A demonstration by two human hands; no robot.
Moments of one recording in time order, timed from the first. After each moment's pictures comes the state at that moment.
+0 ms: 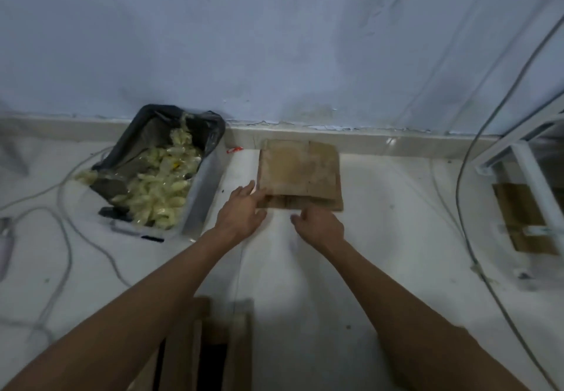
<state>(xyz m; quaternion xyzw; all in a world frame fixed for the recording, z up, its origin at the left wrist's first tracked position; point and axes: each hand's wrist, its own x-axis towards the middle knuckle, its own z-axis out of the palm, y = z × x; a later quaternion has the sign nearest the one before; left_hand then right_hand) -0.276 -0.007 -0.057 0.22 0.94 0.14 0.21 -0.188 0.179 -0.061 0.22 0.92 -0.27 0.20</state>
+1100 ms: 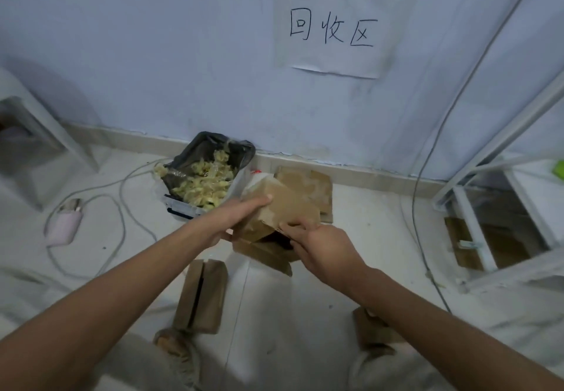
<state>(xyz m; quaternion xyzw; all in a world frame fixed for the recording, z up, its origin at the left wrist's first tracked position) -0.142 -0.090 0.188 -0.02 0.79 0.49 0.37 -0.030 0.121 0.162 -0.14 0.98 -0.10 0.01</state>
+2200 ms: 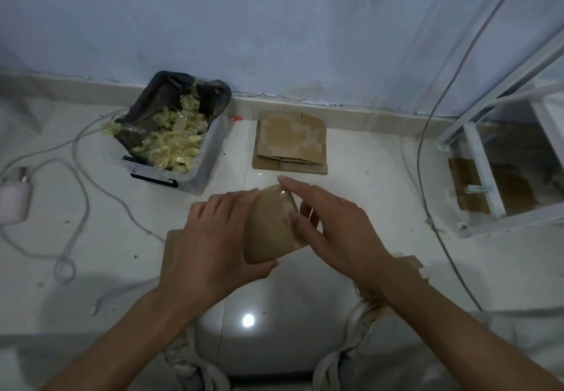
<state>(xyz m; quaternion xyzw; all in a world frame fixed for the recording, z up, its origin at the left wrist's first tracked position) -0.059 -0.090 0.130 0.29 0.94 0.18 0.01 -0.011 0.138 0.135 -0.05 0.95 -0.30 -0.02</state>
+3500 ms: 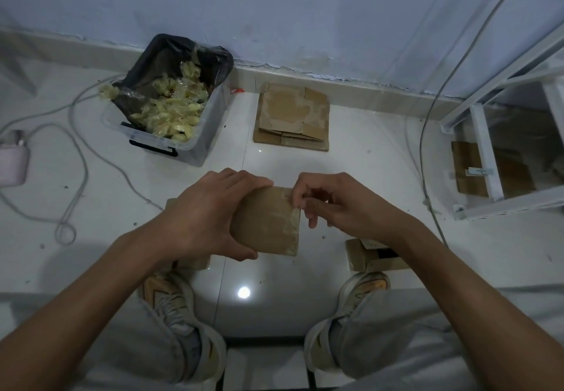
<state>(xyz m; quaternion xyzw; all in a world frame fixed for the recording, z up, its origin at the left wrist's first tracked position) -0.082 -0.114 0.136 0.43 0.86 0.21 0.17 -0.017 0.163 0.152 -0.11 0.85 -0.47 0.20</state>
